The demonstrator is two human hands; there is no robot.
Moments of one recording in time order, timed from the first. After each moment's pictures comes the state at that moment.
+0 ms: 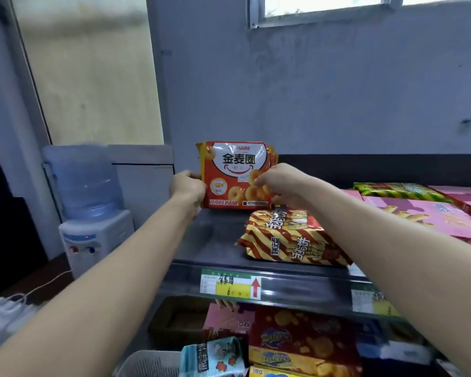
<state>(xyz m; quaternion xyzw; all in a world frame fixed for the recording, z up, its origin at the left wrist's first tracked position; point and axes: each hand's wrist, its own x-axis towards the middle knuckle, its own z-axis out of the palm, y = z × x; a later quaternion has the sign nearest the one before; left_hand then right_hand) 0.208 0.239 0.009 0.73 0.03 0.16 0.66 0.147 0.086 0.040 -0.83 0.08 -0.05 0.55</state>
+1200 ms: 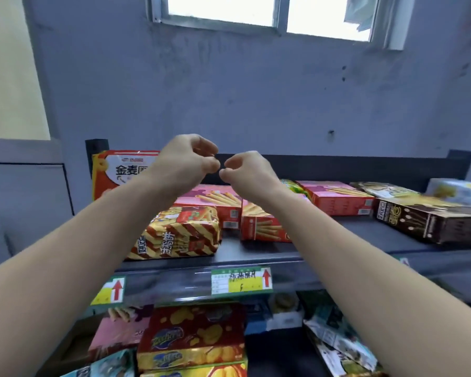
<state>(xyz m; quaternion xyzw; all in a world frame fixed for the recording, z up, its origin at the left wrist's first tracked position) 0.075 0.097 0.055 0.78 -0.33 0.11 0.52 0.033 -0.025 0.044 -0.89 0.08 -0.28 0.35</state>
